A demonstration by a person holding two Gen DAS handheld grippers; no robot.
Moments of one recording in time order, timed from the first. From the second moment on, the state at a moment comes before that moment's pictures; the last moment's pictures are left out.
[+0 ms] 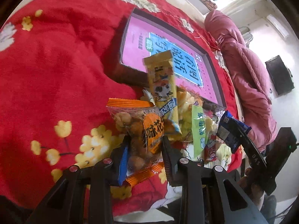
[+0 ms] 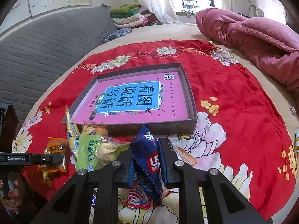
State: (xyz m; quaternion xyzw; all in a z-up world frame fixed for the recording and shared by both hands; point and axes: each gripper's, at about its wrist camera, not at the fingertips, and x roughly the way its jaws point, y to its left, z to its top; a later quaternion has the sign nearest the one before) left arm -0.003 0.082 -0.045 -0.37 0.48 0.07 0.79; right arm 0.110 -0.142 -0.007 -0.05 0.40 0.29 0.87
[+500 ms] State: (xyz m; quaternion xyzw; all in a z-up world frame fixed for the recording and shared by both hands) left arm 0.006 0.078 0.015 -0.31 0.42 0.08 0.85; right arm 0.111 -0.149 0.011 -0.01 0.37 0.30 0.88
